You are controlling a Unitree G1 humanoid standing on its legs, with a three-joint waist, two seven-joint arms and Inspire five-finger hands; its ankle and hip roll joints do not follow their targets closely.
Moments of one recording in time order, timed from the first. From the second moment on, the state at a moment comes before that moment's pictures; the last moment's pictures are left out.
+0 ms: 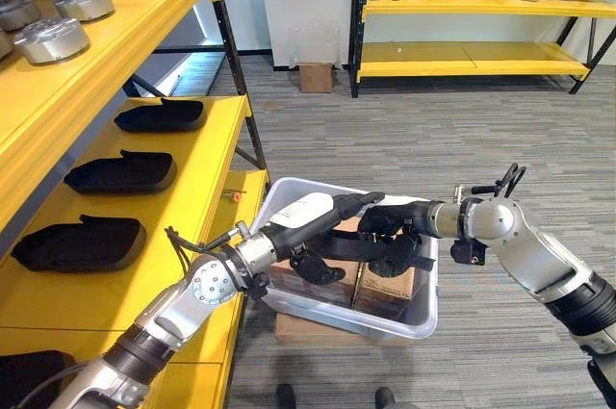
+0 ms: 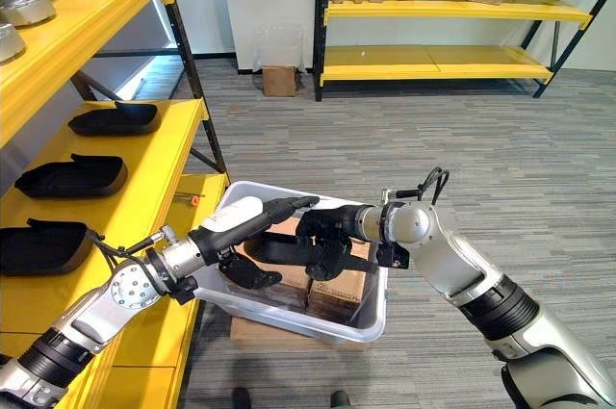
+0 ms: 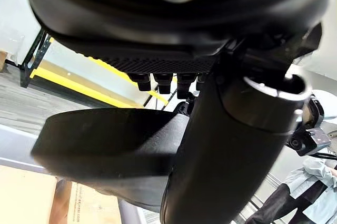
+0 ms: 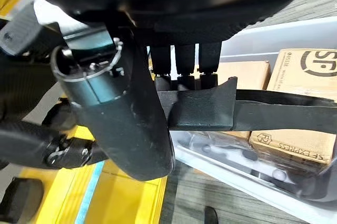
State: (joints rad) left arm -0.30 0.71 -0.44 -0.04 0.19 -0.35 -0.24; right arm -0.60 -0.83 0.52 -0.18 -0.04 0.38 0.77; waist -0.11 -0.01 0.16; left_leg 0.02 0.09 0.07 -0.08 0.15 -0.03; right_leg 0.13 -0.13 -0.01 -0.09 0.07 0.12
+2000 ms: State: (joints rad) left arm -0.23 0.61 -0.43 0.11 0.38 -0.15 -0.05; right arm -0.59 -0.84 0.52 -0.18 -0.07 0.24 0.80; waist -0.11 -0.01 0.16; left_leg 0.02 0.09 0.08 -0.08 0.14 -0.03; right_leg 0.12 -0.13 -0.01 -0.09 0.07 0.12
